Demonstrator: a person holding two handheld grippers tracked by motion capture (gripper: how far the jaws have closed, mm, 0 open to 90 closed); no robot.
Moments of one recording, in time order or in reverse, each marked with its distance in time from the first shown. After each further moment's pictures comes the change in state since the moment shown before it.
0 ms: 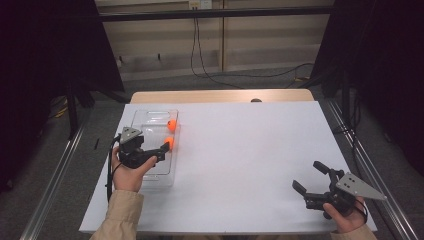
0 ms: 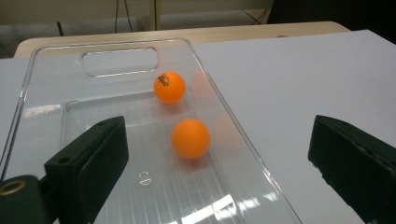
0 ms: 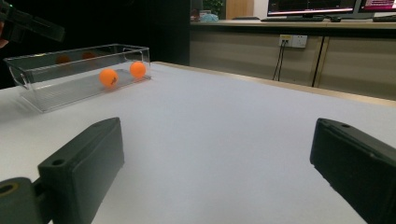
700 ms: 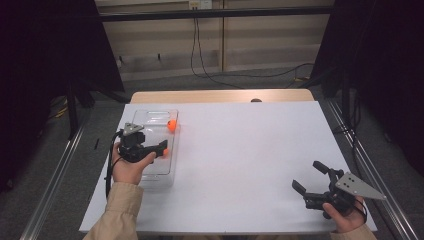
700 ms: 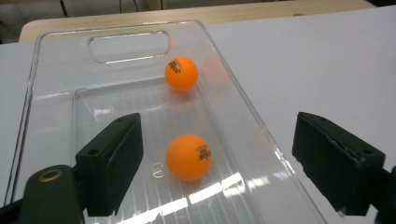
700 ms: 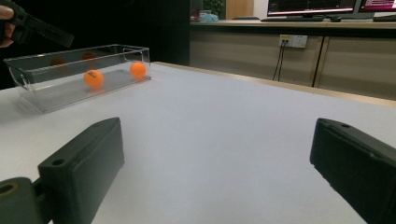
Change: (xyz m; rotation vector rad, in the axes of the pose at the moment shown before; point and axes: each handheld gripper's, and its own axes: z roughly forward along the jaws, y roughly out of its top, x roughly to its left) left arm 0.007 0.010 0.009 0.088 0.033 -0.011; right arm 0.001 0.000 0.001 0.000 -0.001 0.003
